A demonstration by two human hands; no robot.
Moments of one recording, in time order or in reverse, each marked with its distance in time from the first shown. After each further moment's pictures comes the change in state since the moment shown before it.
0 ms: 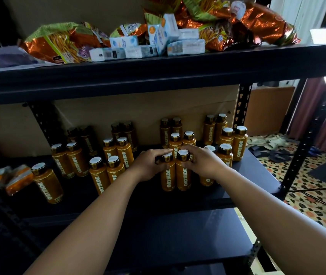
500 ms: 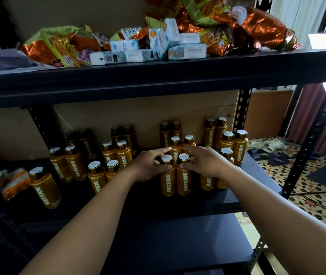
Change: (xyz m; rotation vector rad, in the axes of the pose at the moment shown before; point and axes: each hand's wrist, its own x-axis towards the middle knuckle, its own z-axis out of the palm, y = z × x) left_hand 0.005 0.003 -0.015 -0.002 -0.050 0.004; right_hand 0.005 -0.013 -0.023 -0.107 -0.082 0.016
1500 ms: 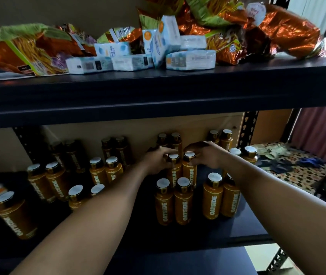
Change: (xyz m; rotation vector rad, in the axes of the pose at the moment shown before) left_hand 0.124 -0.006 -0.006 0.165 -0.025 -0.081; right_hand 0.115 0.070 -0.033 0.005 -0.052 0.025
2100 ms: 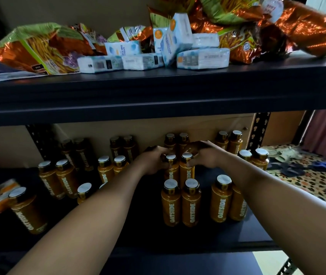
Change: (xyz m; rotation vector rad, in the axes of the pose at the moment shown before) left_hand -0.009 -0.027 -0.015 0.069 0.046 -0.079; right_hand 0.025 -0.020 0.011 0.002 -0.025 -0.077
